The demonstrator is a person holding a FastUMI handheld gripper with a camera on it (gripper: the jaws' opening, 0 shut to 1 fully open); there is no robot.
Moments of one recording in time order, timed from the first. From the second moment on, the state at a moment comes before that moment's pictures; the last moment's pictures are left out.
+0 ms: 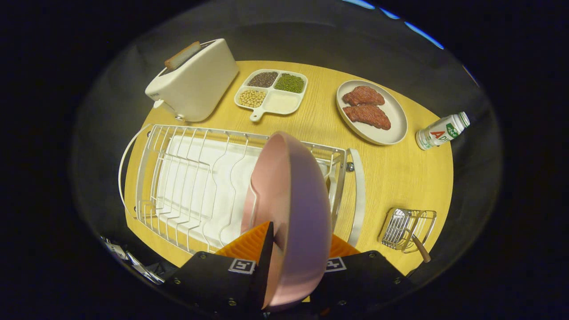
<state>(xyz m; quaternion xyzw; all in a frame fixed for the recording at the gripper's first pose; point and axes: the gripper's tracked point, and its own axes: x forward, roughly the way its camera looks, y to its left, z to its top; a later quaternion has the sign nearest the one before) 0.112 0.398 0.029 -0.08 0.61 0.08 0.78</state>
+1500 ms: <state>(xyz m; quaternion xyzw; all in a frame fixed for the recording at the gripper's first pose) -0.022 0.364 0.105 0.13 0.57 0.18 0.79</state>
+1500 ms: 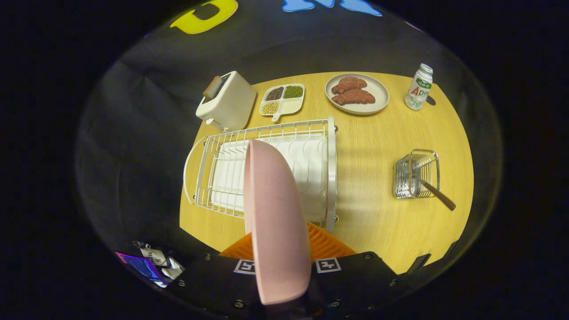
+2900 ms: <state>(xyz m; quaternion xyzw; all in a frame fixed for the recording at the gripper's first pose) -0.129 0.396 -0.079 0.27 0.59 0.23 0.72</state>
